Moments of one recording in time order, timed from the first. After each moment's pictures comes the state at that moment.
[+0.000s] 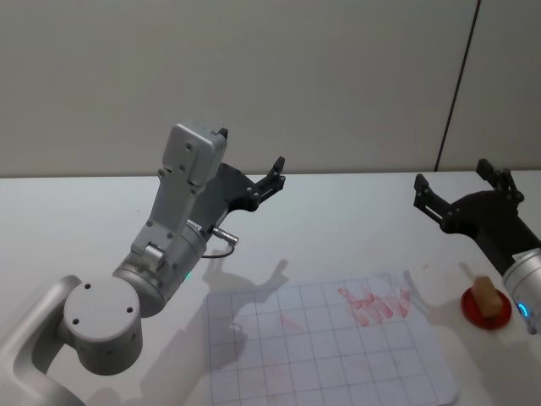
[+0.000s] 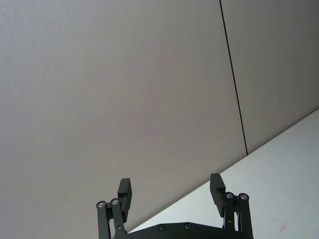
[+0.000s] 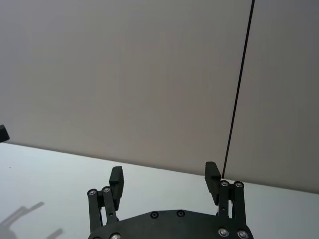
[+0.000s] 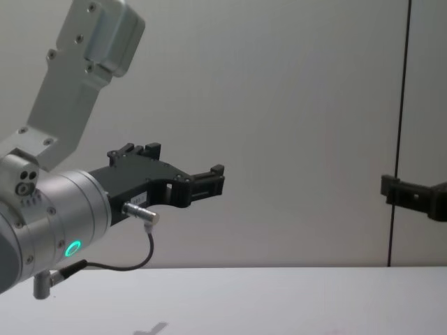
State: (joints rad) left arm -0.24 0.38 0.45 -1.63 -0.20 0.01 -0.01; right arm -0.02 0.32 -0.24 -1.80 0.27 0.10 0.01
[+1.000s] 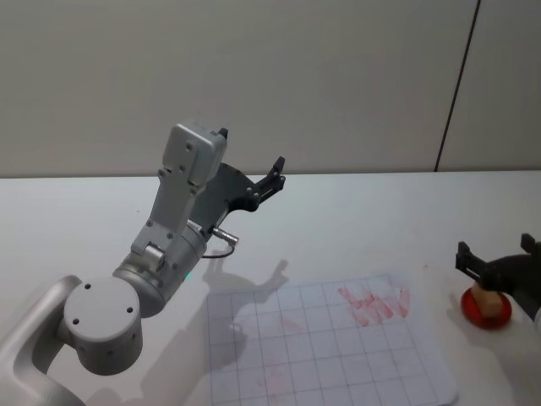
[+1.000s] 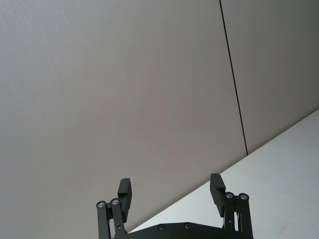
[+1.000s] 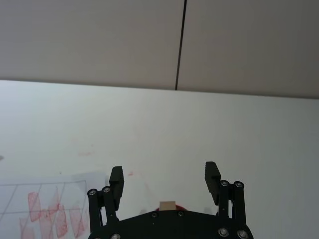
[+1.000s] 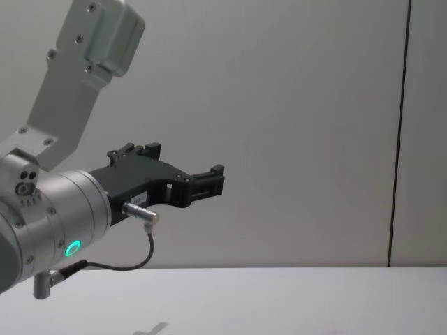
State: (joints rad) left arm -0.24 0.38 0.45 -1.63 -0.20 0.01 -0.01; right arm -0.11 0.34 -0.19 -1.89 0.32 0.46 -0.17
